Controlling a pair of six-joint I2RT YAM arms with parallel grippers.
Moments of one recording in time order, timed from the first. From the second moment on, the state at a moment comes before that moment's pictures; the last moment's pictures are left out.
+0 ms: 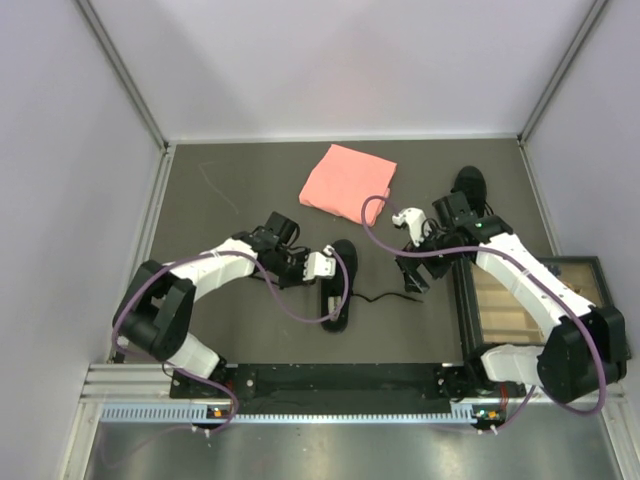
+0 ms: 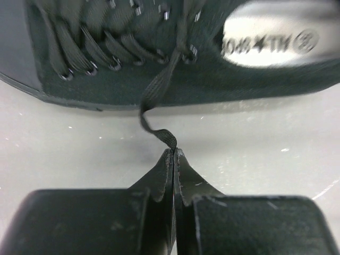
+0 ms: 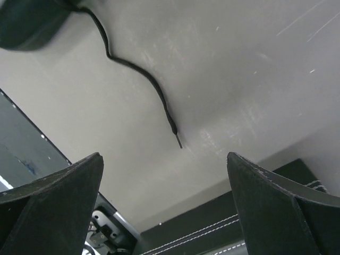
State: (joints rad) left arm -0.54 1.54 0.87 -0.47 0.55 1.02; right arm 0.36 1.24 0.98 -0.88 -0.38 -0.40
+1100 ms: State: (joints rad) left arm -0.66 1.31 0.72 0.03 0.78 0.42; right arm 0.37 1.60 0.96 -0.83 -0.26 -0.28
